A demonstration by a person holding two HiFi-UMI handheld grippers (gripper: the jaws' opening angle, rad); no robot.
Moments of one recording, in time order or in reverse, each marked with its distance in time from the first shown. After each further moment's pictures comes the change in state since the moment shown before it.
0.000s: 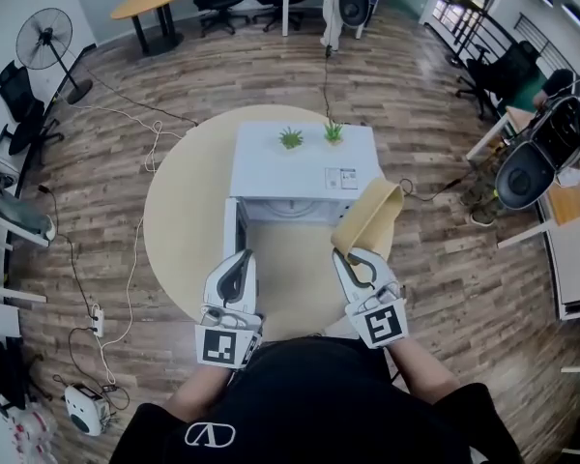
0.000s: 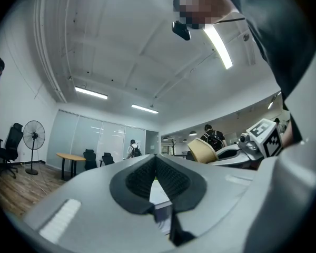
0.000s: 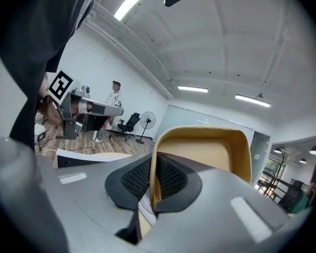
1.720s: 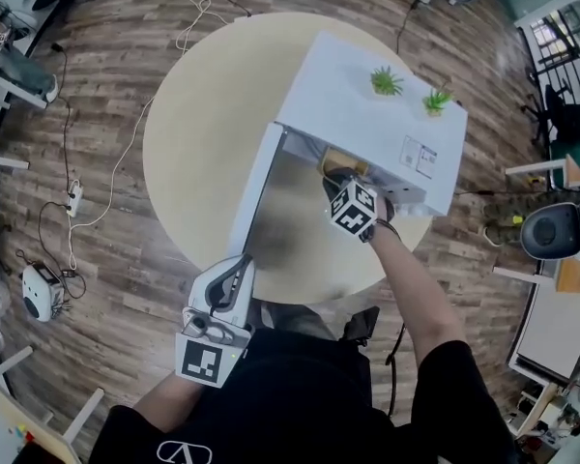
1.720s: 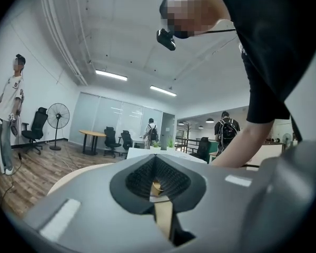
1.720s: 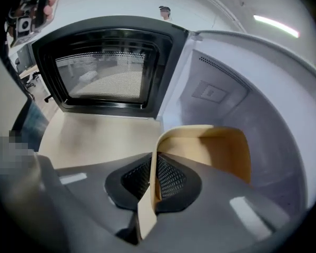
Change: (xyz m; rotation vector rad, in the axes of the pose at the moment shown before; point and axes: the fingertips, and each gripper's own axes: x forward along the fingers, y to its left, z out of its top) left arm -0.073 0.028 -0.107 -0.098 0.261 0.154; right arm 0.241 0.082 -0.283 -0.361 0.701 0.623
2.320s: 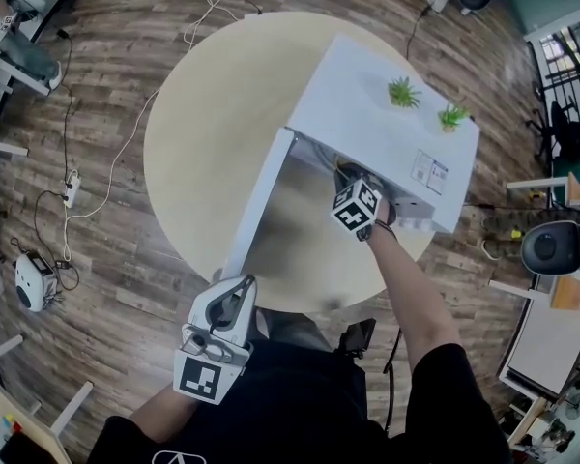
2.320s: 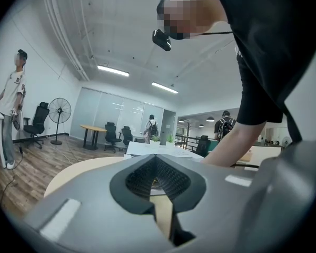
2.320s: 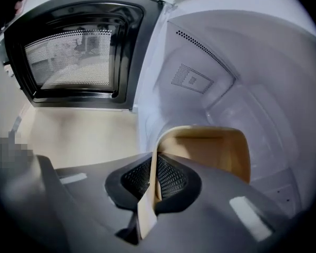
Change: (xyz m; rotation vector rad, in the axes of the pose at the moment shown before) left arm -0.010 -0.003 -0.021 -0.025 0.046 -0.006; right arm 0.034 -0.047 -0.010 0.072 0.042 -0.167
